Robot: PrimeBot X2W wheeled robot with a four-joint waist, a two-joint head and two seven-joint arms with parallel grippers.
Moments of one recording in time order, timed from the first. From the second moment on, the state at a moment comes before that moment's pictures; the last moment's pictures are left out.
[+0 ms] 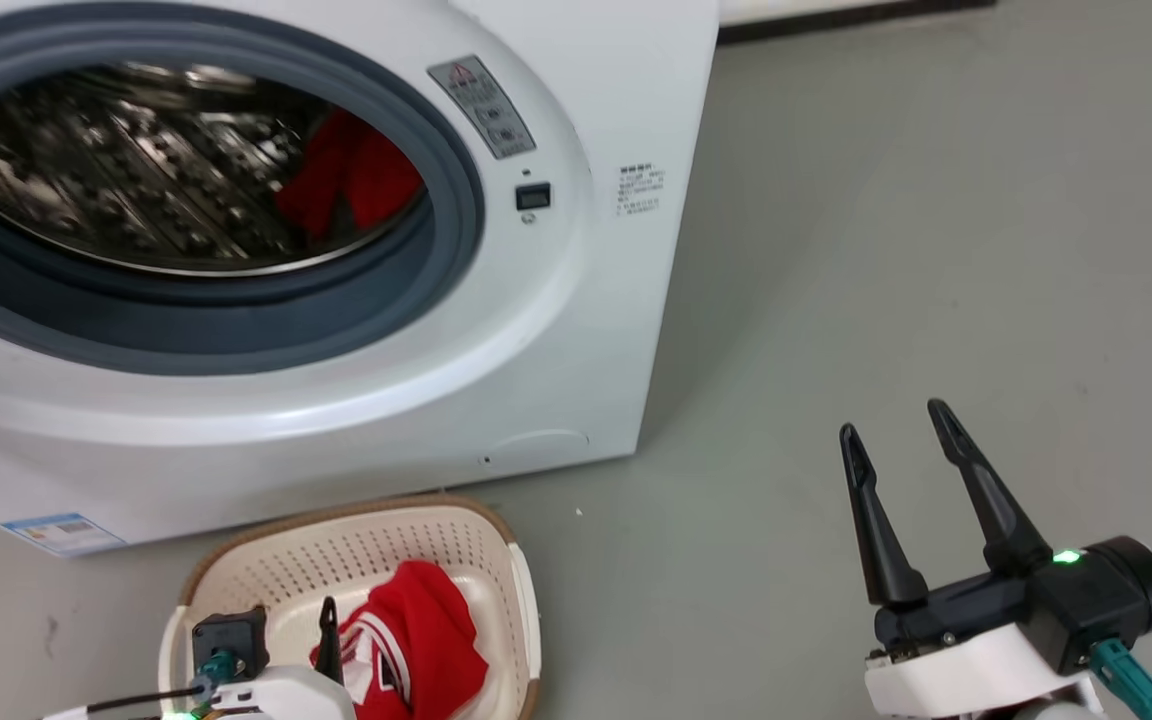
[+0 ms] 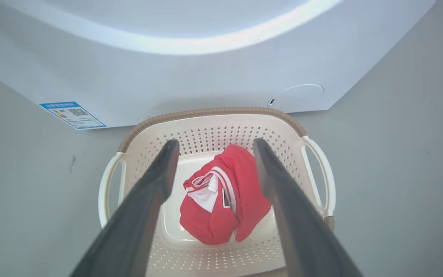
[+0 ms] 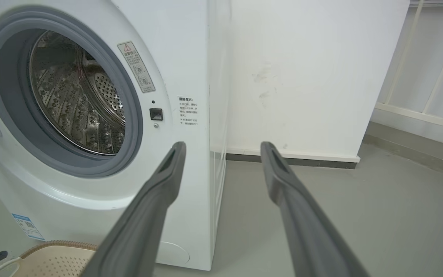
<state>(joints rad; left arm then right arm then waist) -0.20 0.20 -0.20 0.78 -0.34 0.07 -0.26 0.00 -0.05 0.14 -0.09 0.02 0.13 -0.26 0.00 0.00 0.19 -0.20</state>
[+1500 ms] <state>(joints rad) -0.73 0.34 0.07 0.69 -0.07 -0.04 -0.25 -0.13 -0.05 0.18 -0.17 0.10 0.13 -0.26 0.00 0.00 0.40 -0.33</state>
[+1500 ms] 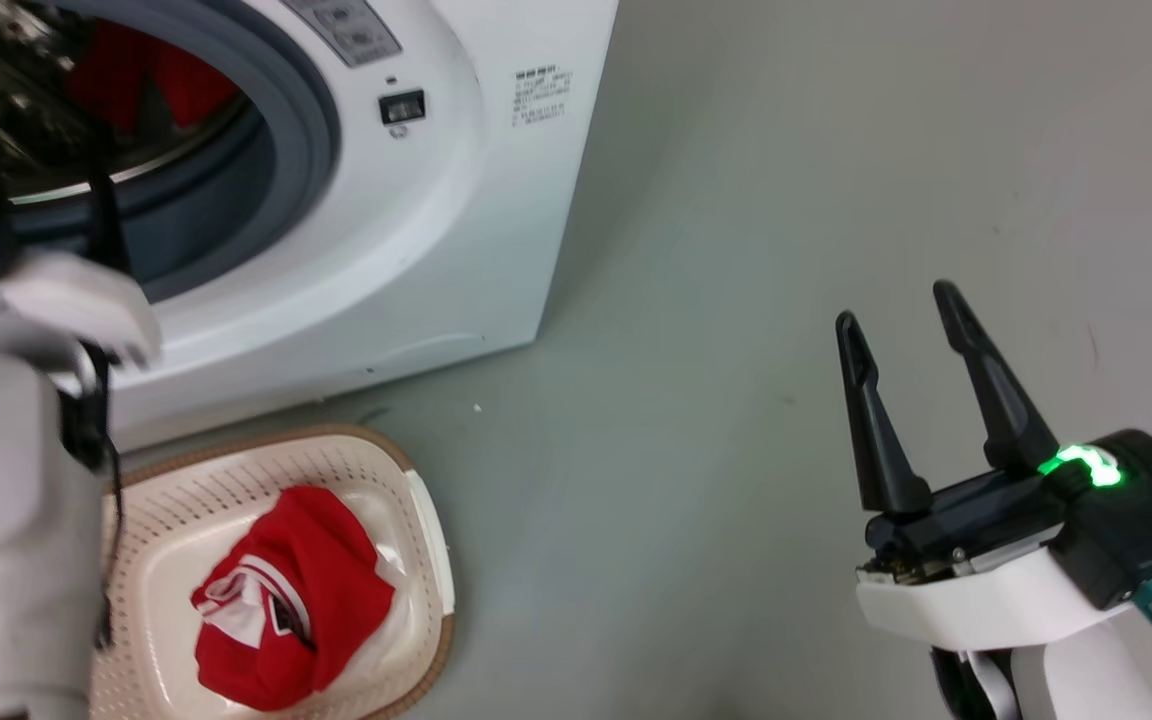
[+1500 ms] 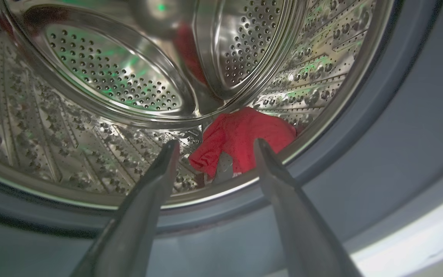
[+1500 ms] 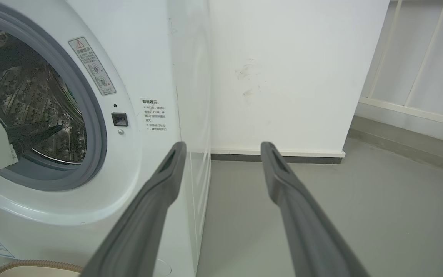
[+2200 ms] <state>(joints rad) -1.28 0.48 -0.05 0.89 -0.04 -0.12 -0.02 -0.24 -0.05 0.16 -0.22 0.19 0.13 -0.26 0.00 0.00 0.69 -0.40</state>
